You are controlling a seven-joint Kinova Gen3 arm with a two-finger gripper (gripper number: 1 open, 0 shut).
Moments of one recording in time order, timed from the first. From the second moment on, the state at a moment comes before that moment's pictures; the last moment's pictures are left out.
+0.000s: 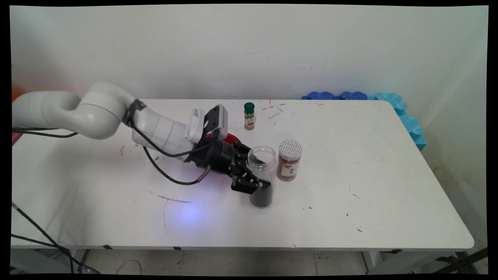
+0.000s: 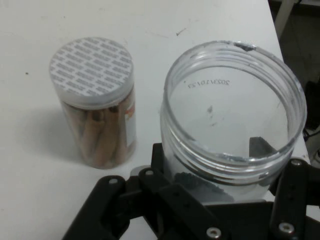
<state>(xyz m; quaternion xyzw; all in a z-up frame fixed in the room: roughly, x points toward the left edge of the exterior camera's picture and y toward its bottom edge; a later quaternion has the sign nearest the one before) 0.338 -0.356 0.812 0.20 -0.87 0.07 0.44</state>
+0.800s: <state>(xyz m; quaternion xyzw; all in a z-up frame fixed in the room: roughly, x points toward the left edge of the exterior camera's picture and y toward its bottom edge) 0.383 -0.351 0.893 0.20 -0.87 0.07 0.44</state>
